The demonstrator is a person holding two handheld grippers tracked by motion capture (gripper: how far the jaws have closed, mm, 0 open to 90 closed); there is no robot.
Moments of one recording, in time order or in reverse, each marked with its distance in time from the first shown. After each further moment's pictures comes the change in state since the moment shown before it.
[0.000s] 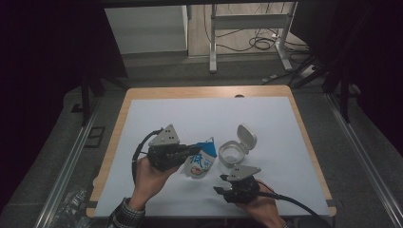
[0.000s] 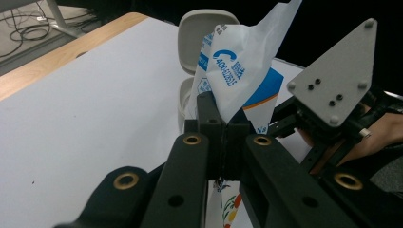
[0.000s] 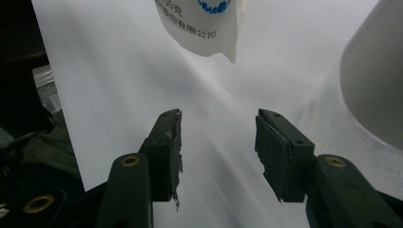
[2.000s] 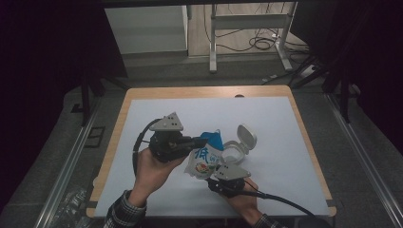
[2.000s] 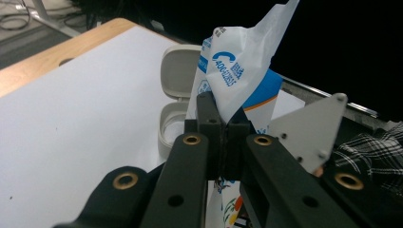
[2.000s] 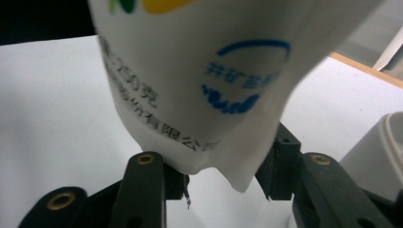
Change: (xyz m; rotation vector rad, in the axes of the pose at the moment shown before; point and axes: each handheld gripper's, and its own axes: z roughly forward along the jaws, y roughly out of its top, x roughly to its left) left arm -0.003 0.040 -0.008 0.014 -0.059 -0.077; right arm 0.017 0.024 0.026 -0.263 -0.139 -0.048
